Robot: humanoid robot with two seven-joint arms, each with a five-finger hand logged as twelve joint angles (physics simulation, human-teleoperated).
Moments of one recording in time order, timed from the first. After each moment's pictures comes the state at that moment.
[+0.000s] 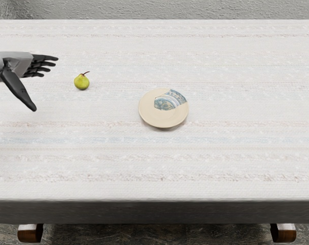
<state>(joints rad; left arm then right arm) -1.10 0.87 -0.41 -1.04 0.62 -0.61 0.21 -0.05 0.00 0.11 0.26 -0.11 0.08 0.03</state>
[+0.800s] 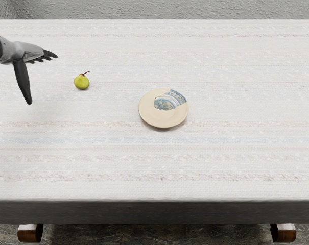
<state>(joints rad) -1.25 0.67 -0.40 -1.05 1.05 -0.60 0.51 -0.05 0.00 0.11 0.26 -0.11 0.08 0.03</state>
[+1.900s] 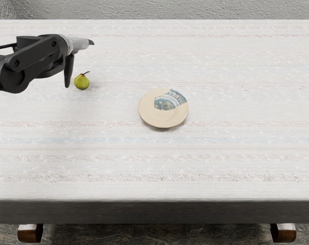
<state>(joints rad) -1.40 0.25 0.03 -0.65 1.26 -0.28 0.31 -0.05 0.00 0.10 0.26 -0.11 0.08 0.03</state>
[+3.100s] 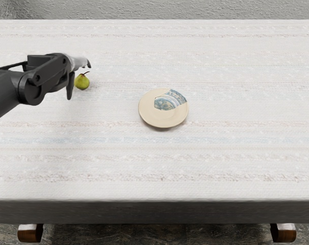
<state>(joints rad) -1.32 0.12 0.15 -0.41 1.18 -0.27 0.23 -0.05 0.00 0.10 0.27 -0.11 0.08 0.03</state>
